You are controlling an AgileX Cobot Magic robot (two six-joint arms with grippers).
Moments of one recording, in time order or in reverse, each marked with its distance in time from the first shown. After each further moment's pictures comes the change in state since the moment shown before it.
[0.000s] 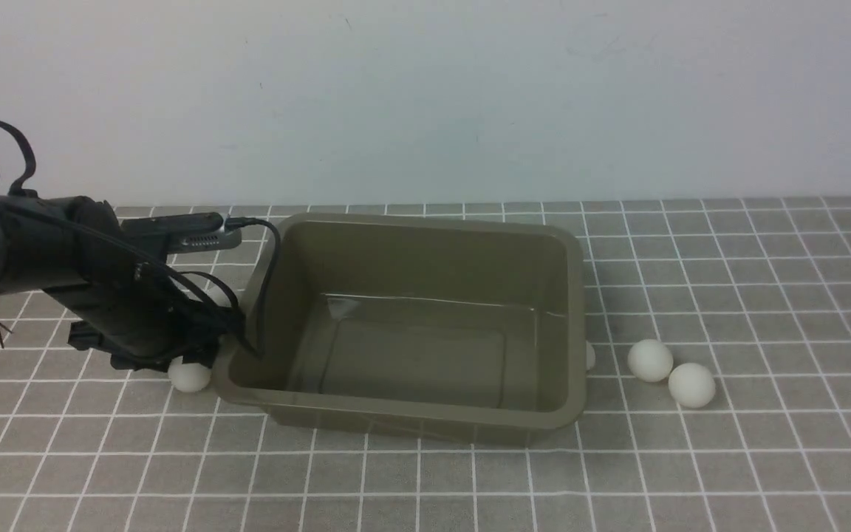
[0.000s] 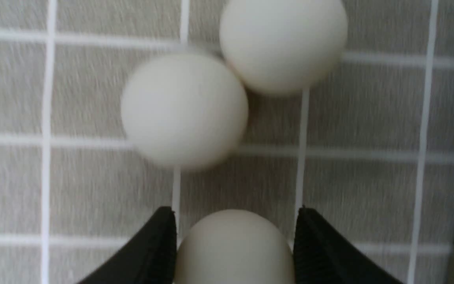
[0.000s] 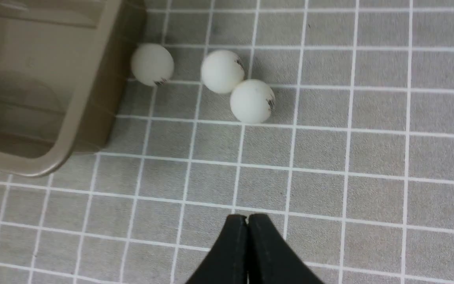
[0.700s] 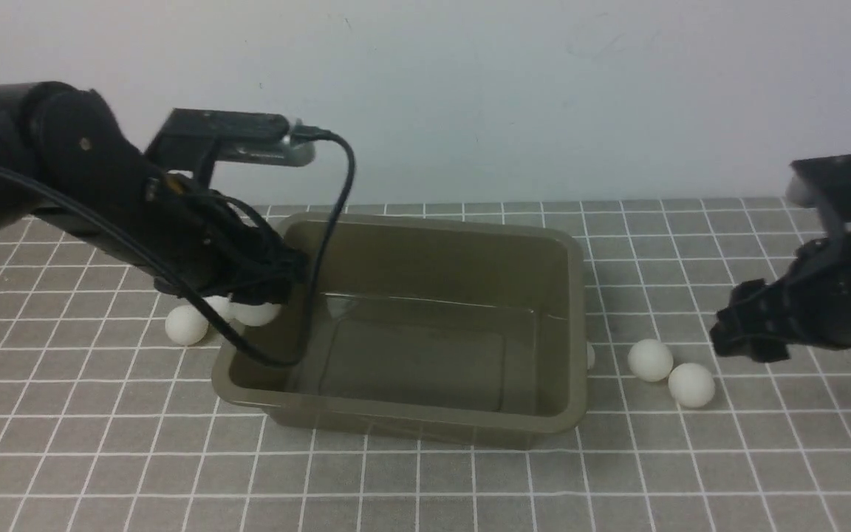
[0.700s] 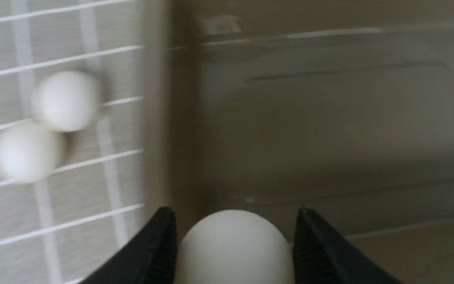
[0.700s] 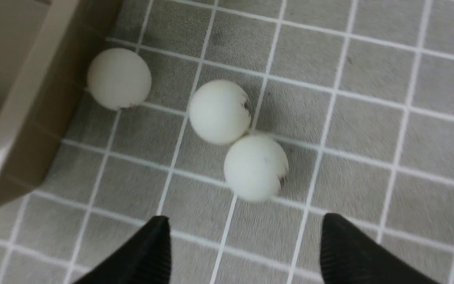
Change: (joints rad) right arm 0.121 0.467 -0.106 -0.065 -0.256 -0.089; left arm -0.238 -0.264 -0.086 -0.062 0.168 0.097
